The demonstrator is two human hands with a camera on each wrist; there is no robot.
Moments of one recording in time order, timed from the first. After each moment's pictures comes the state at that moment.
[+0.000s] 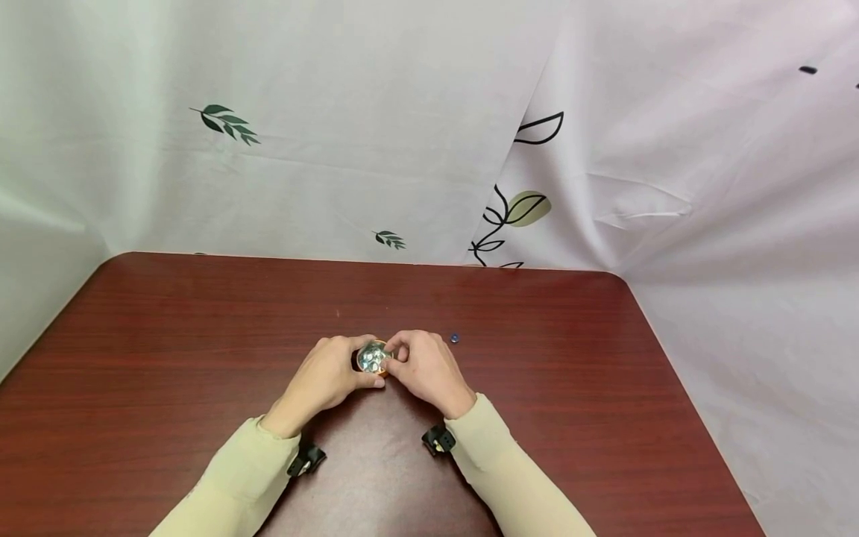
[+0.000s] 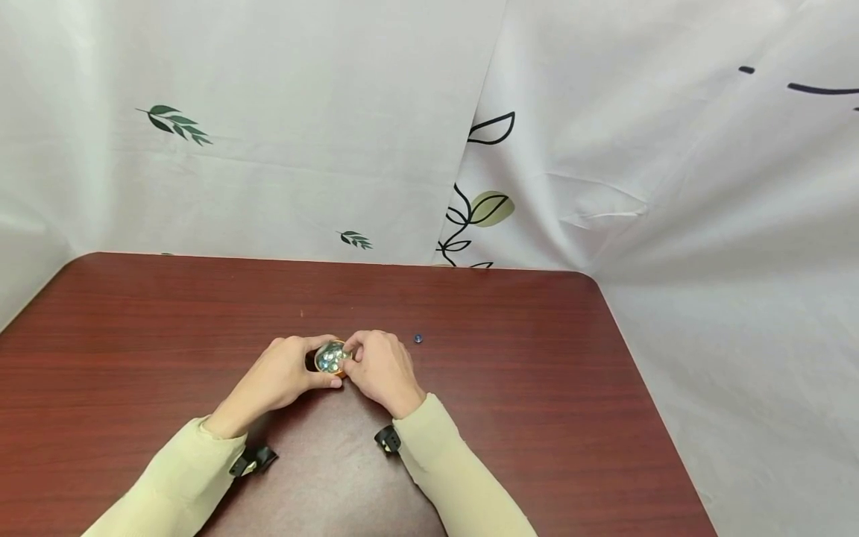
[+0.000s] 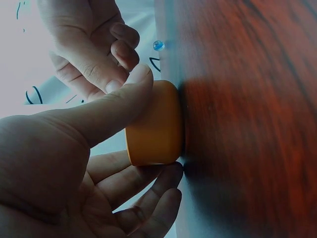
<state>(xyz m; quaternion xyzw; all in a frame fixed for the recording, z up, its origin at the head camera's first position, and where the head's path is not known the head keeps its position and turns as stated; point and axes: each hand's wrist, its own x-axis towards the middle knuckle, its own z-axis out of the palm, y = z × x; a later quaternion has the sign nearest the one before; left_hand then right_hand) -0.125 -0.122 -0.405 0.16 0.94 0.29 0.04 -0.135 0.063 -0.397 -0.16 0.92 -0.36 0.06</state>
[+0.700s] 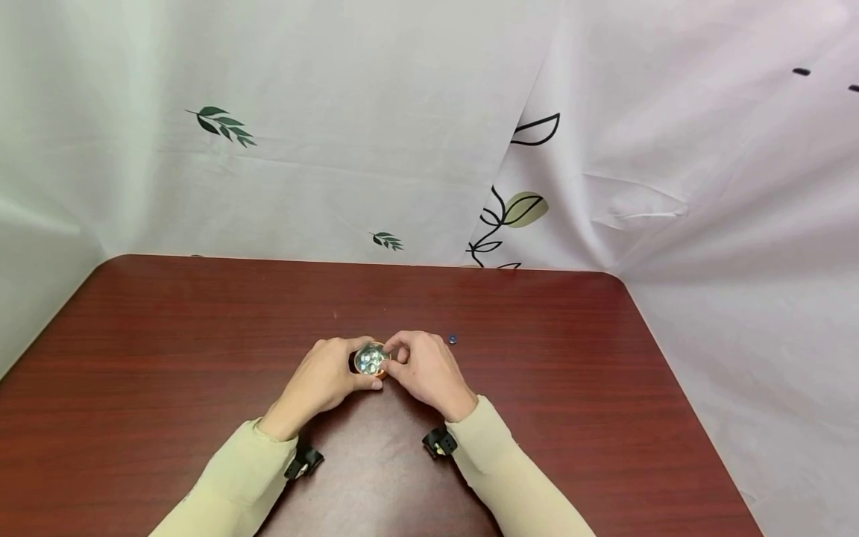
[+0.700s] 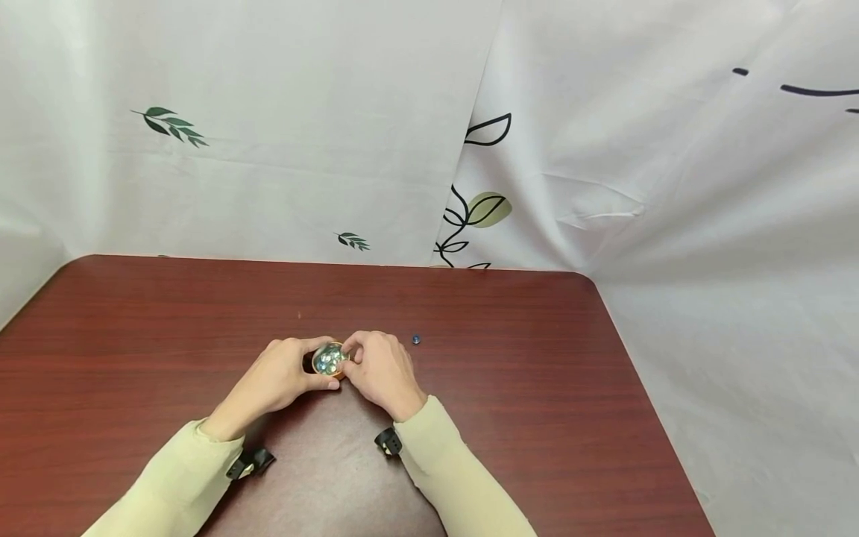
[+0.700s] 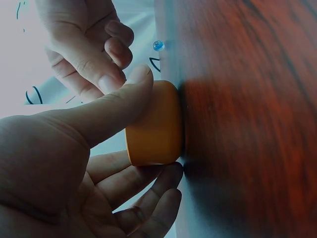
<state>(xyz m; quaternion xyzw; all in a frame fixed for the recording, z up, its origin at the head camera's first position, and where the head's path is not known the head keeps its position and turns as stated) -0.123 -0.121 -0.403 0.16 0.94 0.29 0.03 -0.133 0.068 -0.394 -0.17 0.92 -0.35 0.04</state>
